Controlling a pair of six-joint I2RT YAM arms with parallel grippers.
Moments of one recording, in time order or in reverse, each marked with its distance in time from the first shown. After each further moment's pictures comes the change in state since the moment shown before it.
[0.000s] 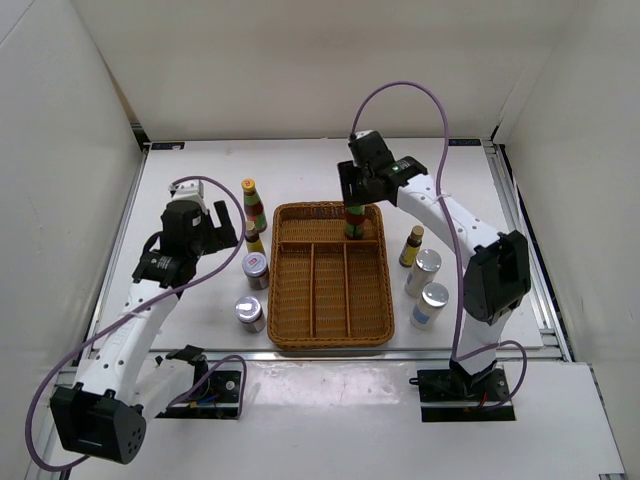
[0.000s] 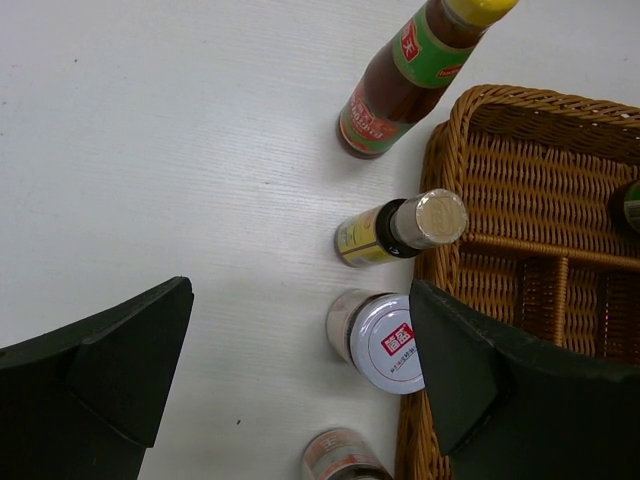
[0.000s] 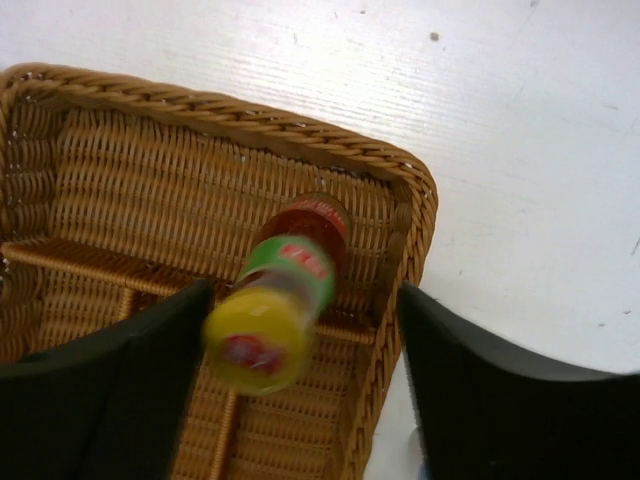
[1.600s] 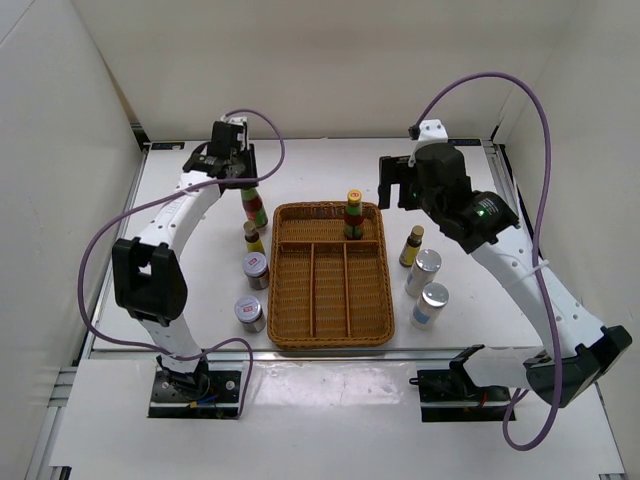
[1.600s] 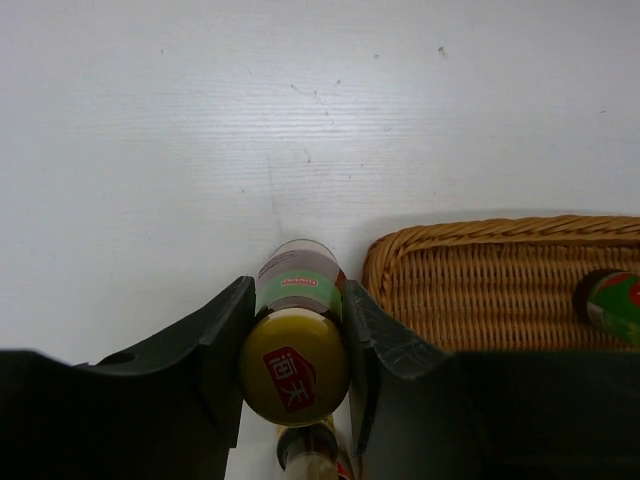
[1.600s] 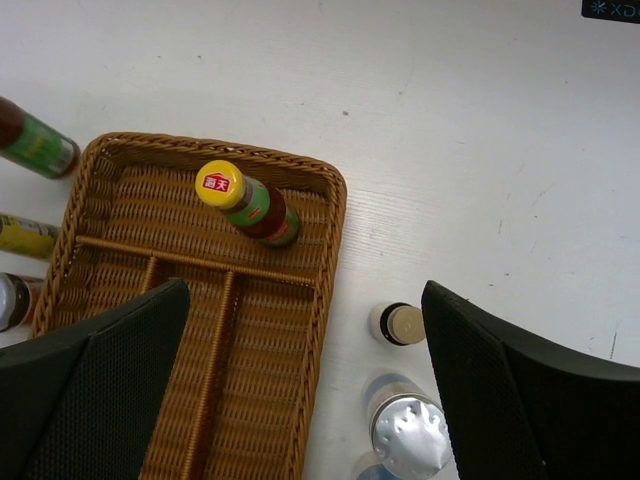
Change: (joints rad) left arm -0.045 0.799 0.716 -0.103 0.059 0.076; right arm 0.007 -0.558 -0.229 0.033 0.120 -0.018
